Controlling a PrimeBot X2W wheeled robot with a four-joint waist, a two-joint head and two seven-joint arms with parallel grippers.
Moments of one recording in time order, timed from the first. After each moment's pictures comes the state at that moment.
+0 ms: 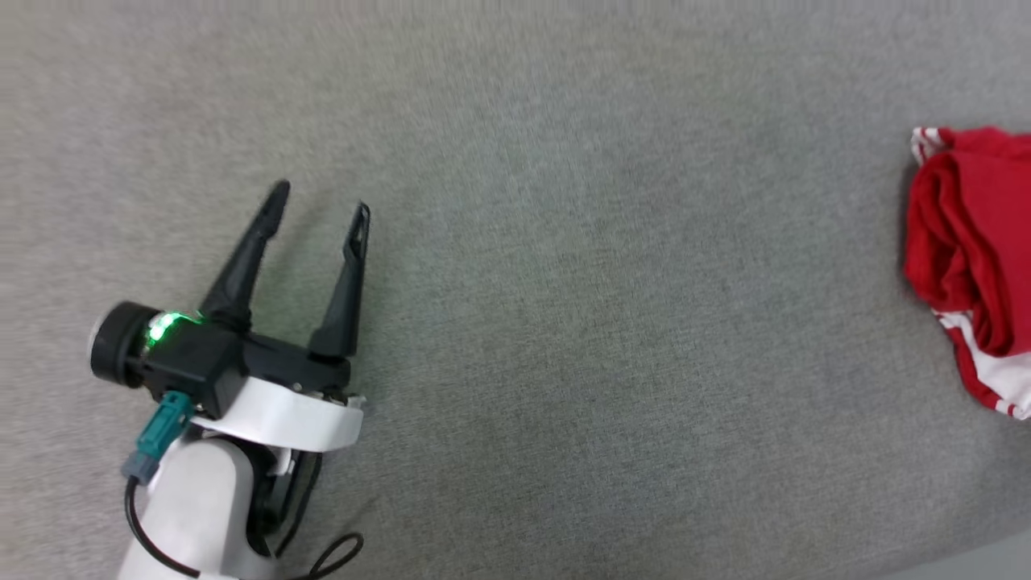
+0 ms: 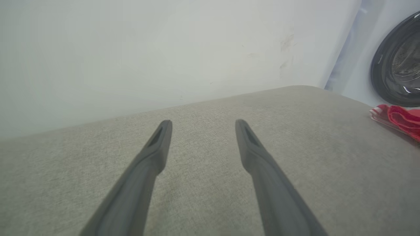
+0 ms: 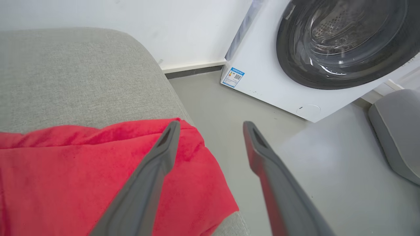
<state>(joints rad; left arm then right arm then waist) -0.29 0.24 -0.15 -0.05 -0.17 -0.12 -0.26 -0.59 -0.39 -0.52 0.43 -0.01 0.13 0.20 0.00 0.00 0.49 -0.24</state>
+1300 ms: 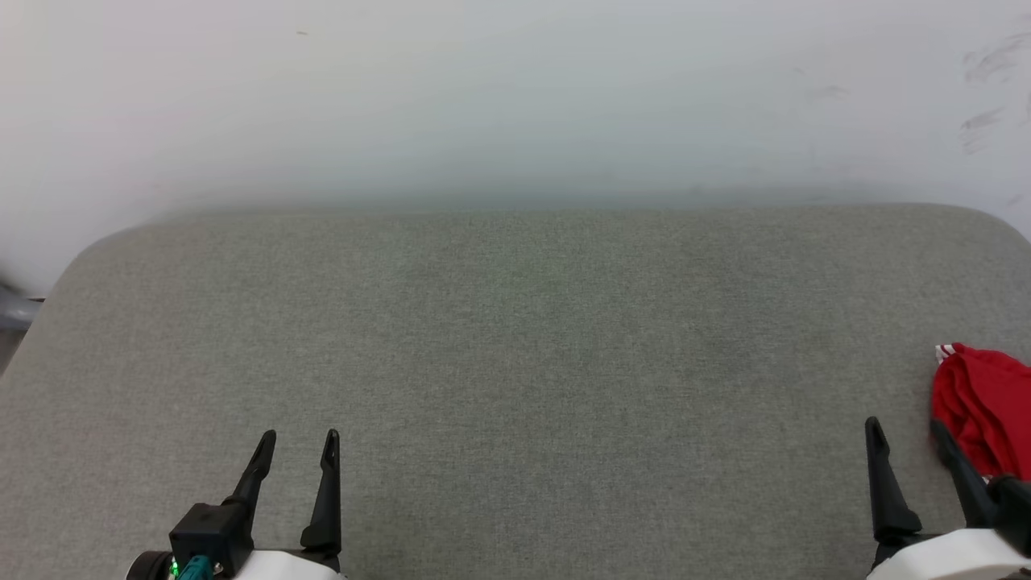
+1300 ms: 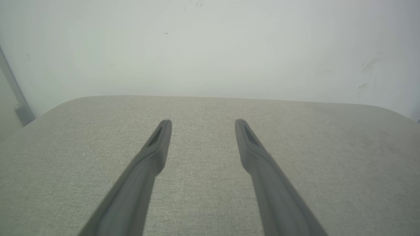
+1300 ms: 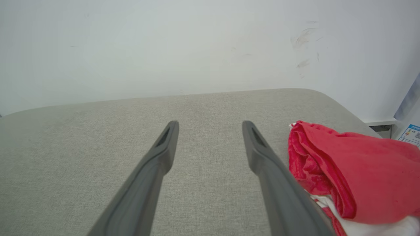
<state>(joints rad) 0.07 0.11 -0.04 0.12 -0.20 -0.07 -0.26 0.09 -0.07 -0.17 0.02 0.16 0.13 -0.08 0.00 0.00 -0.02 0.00</state>
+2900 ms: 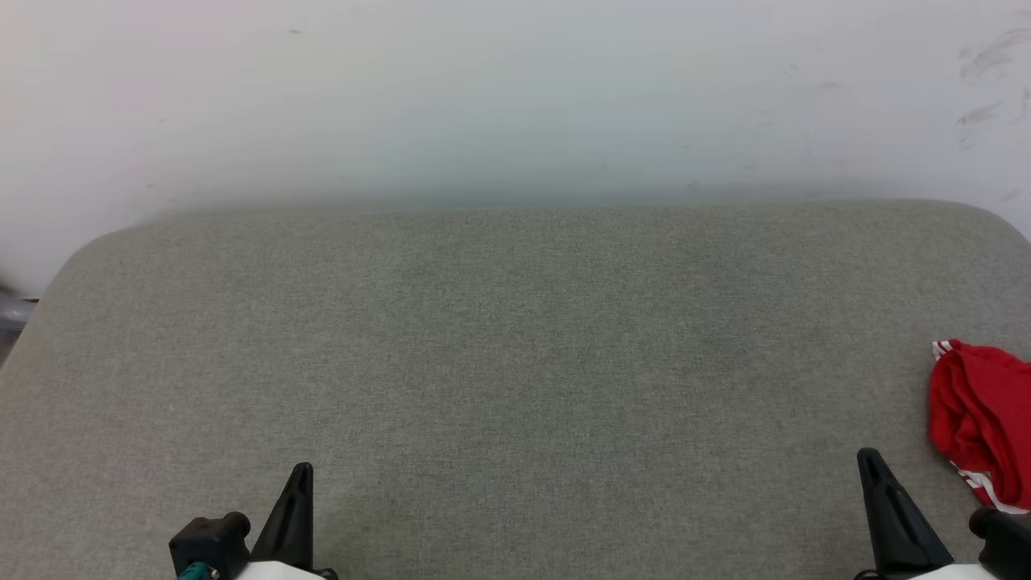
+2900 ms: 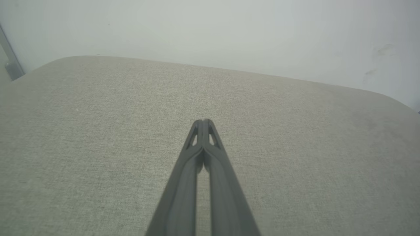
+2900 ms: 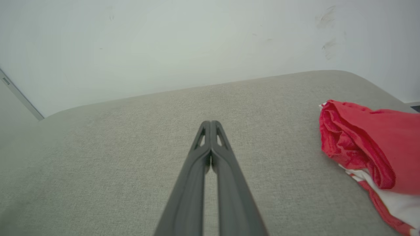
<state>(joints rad) 0.08 0.10 -0.02 0.21 -0.25 -0.09 -0.22 0.23 -0.05 -0.08 -0.14 0.26 0.13 -0.01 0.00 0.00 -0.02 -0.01</state>
